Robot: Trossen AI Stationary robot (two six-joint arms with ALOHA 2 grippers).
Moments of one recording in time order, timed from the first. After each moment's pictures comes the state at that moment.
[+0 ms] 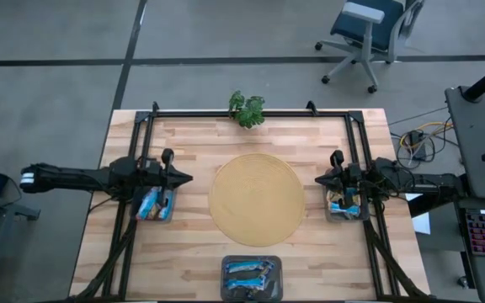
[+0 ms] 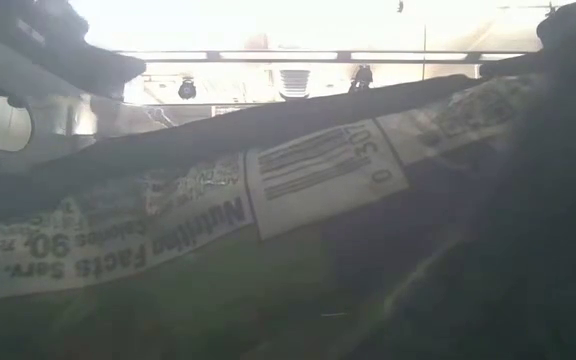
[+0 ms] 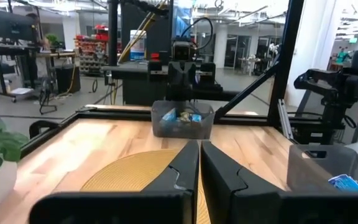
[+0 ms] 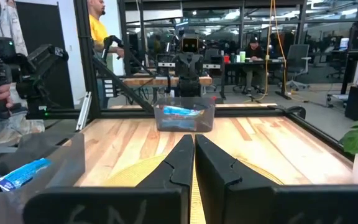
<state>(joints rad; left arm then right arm) 0.04 0.41 0.07 0.37 0.06 -0.05 -0.04 0.02 0.01 0.09 -0.10 0.07</state>
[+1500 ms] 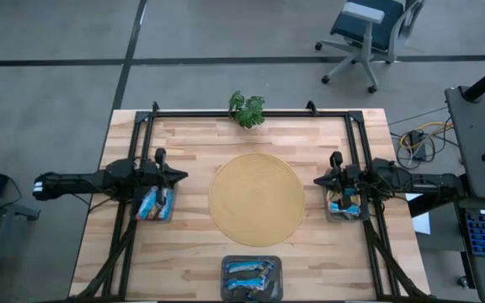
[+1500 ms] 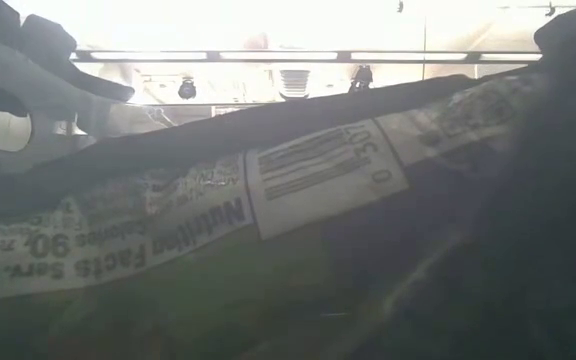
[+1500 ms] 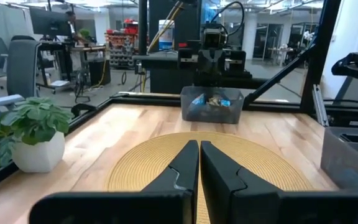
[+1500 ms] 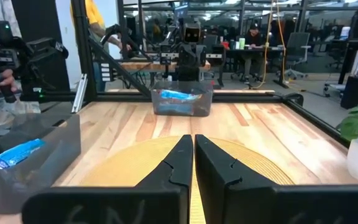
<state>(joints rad) 0.04 0.10 0.01 0.07 -0.06 -0.02 -0.04 0.02 0.01 0.02 -0.10 0.04</state>
